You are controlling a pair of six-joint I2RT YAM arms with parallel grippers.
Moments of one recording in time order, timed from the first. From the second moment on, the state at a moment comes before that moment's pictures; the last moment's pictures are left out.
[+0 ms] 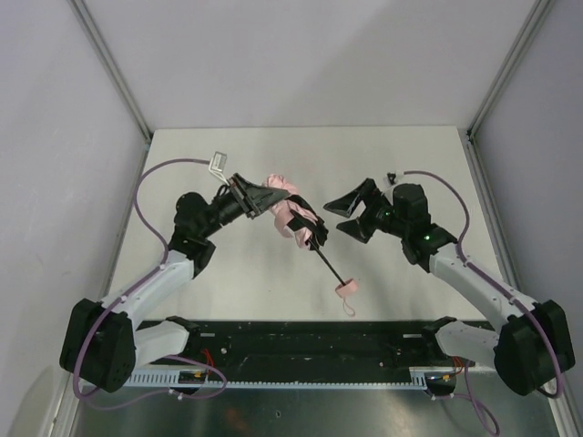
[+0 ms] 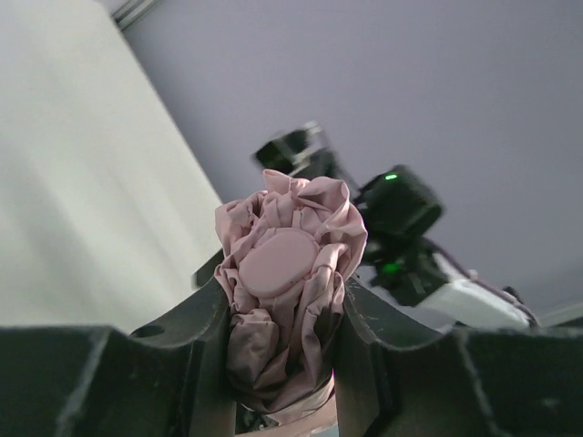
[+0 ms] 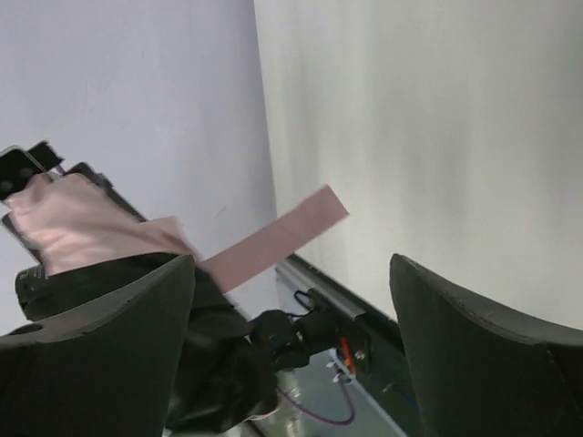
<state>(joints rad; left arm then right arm) -0.39 1.13 0.61 0.68 0.57 -1.13 0.46 1.13 0.79 -0.04 -0.39 1.18</state>
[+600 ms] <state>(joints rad) -0.39 1.19 0.67 1.00 0.59 -1.36 0.67 1.50 0.60 0.82 -0.51 1.85</state>
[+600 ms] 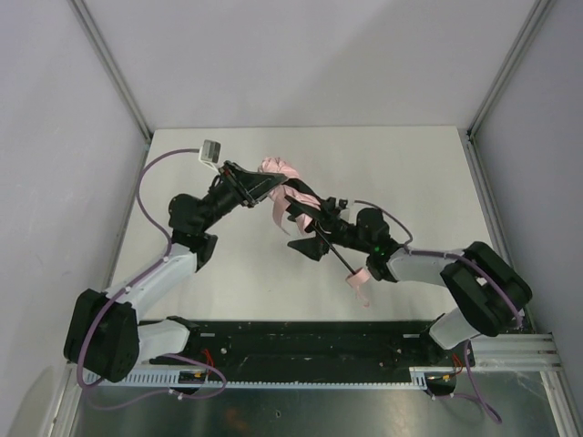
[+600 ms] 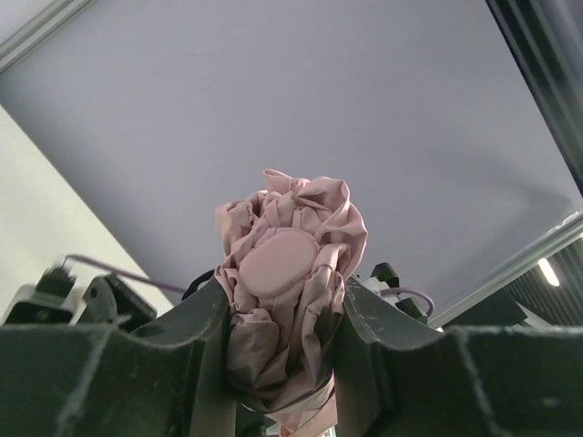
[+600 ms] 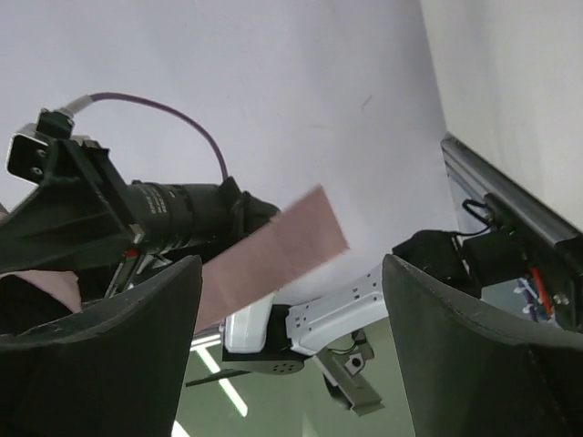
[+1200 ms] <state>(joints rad) -0.40 1.22 0.70 1.06 0.59 -1.42 0.79 1.60 0.59 1.12 -0.43 2.04</state>
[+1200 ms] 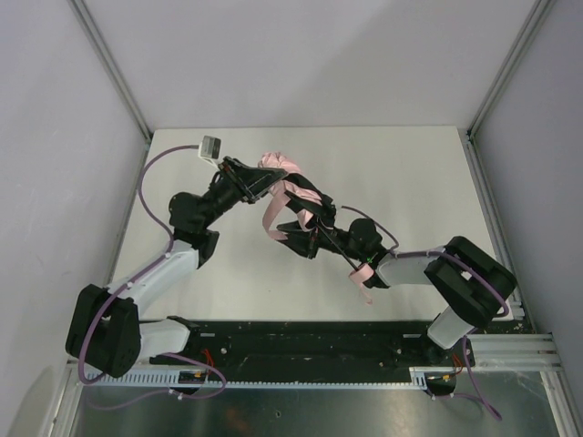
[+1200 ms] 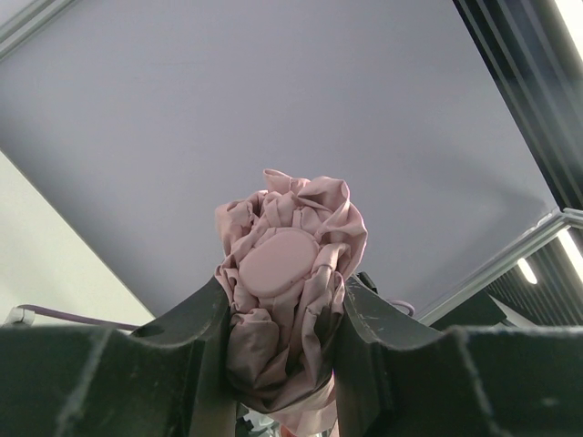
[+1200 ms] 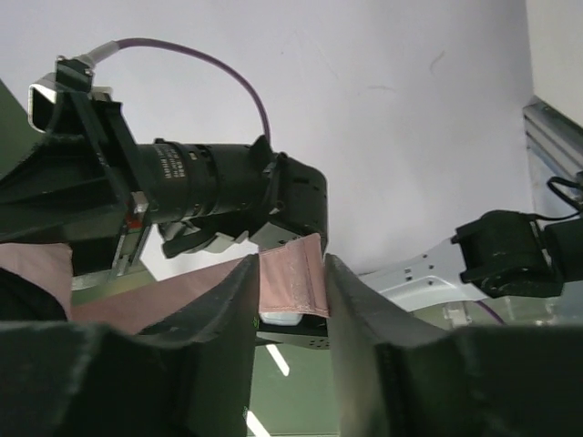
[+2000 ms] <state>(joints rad) -0.40 1.22 0.62 0.95 0.66 -1.40 0.47 1.40 0.49 1.26 -0.45 1.65</state>
